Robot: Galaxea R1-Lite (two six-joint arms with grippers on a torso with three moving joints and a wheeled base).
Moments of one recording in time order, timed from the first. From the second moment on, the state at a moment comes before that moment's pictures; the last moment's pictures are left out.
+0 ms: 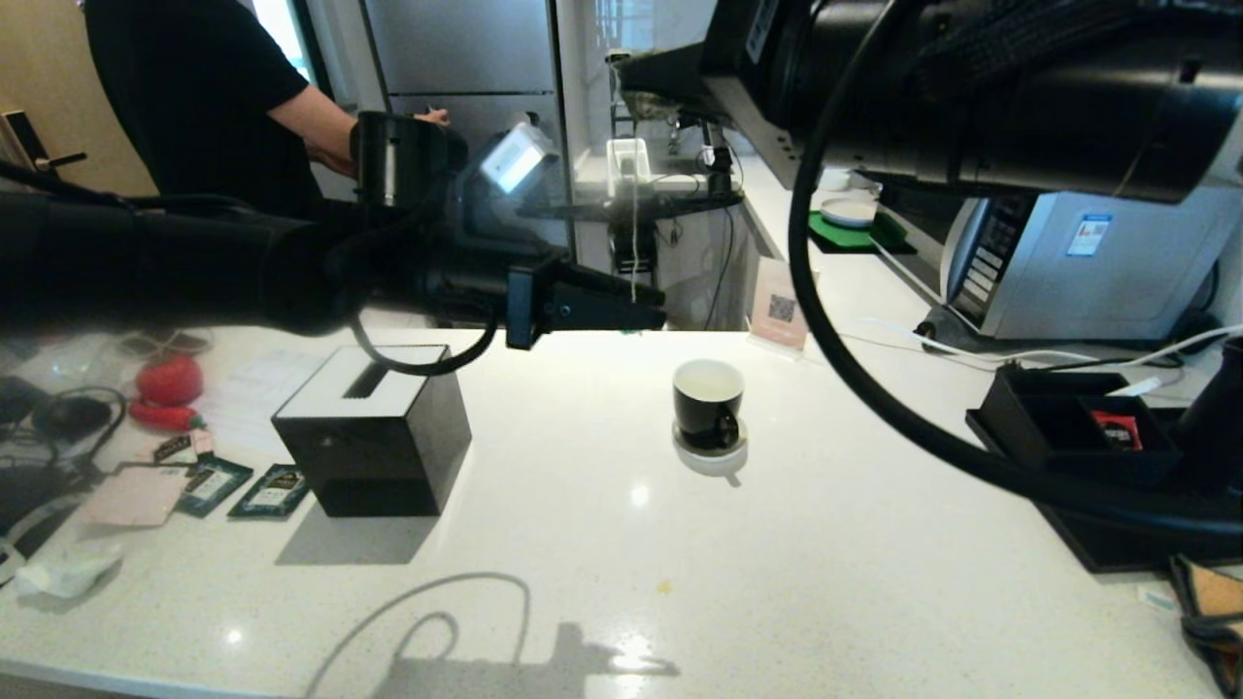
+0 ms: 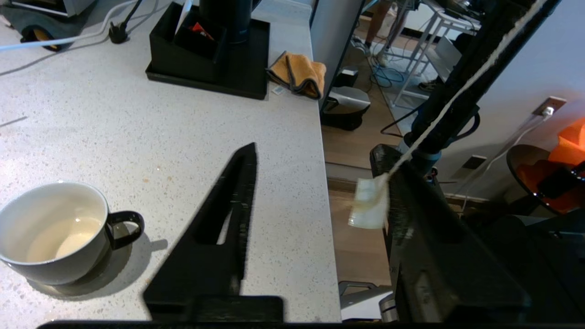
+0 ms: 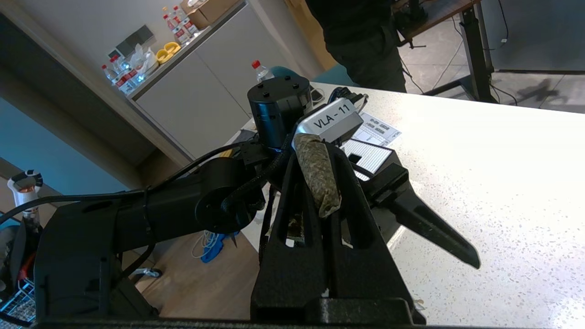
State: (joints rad) left arm -0.38 1.95 -1.53 -0.10 -1.25 0.10; right arm 0.82 1.71 -1.72 -0.06 0.07 0.52
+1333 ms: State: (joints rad) left arm -0.36 1.93 -1.52 -0.11 -1.25 0.04; right arm 0.82 1.70 -1.62 -0.09 0.07 0.45
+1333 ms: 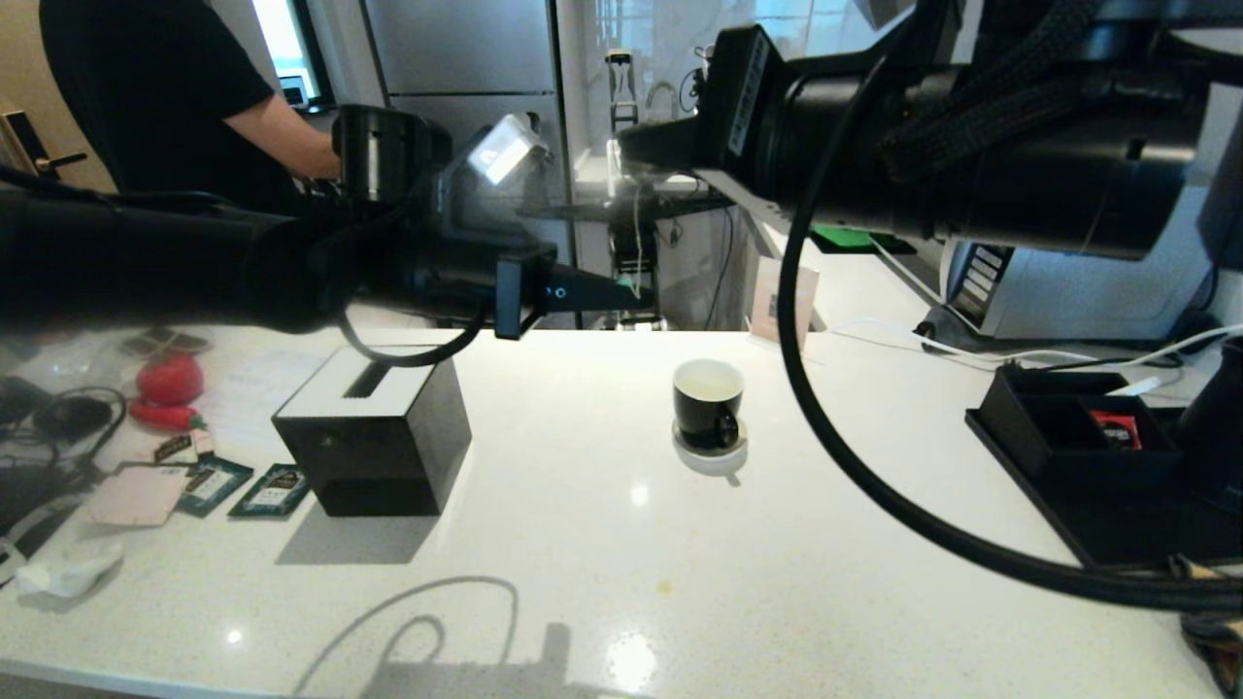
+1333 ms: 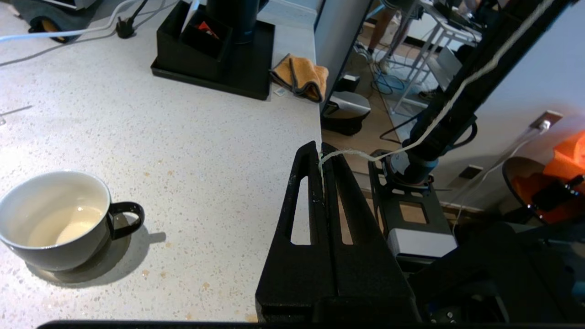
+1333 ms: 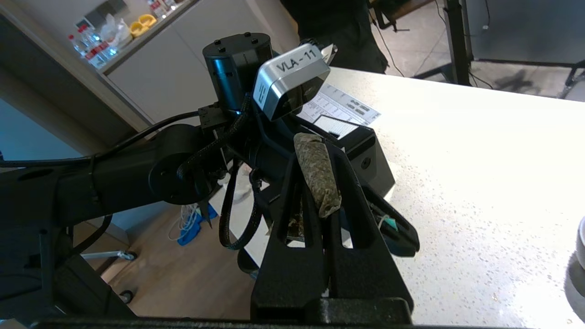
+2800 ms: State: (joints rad) left arm -0.35 1.94 -1.55 -0.11 -1.17 -0.12; right arm 0.82 1.71 -1.34 -0.38 0.07 0.49
